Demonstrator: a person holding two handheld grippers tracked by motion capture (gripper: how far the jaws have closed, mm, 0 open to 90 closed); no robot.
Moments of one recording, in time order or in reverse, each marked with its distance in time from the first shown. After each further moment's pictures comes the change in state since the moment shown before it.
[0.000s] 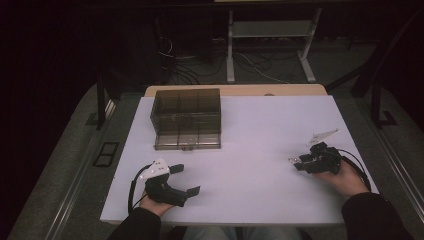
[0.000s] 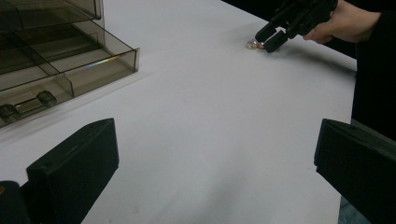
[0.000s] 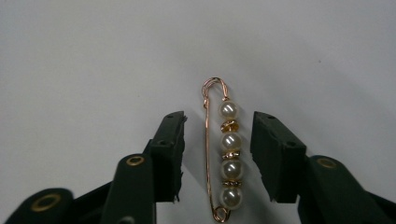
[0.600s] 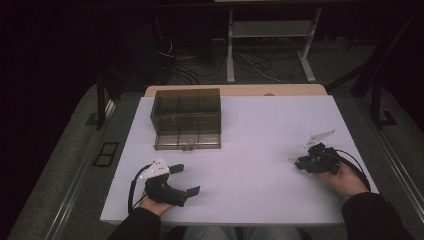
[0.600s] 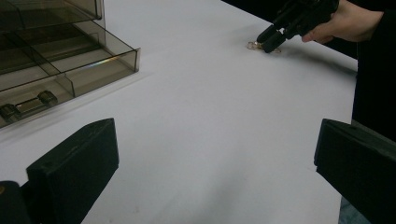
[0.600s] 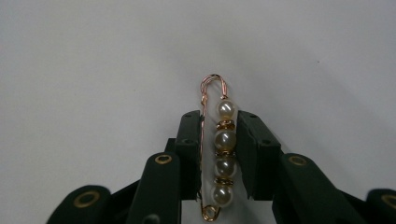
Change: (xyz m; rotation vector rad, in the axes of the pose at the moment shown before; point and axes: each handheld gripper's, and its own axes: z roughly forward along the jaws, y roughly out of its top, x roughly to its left) left arm 0.000 0.000 0.000 0.000 0.001 0.001; right arm 0.005 0.002 0.002 0.028 -0.040 -0.034
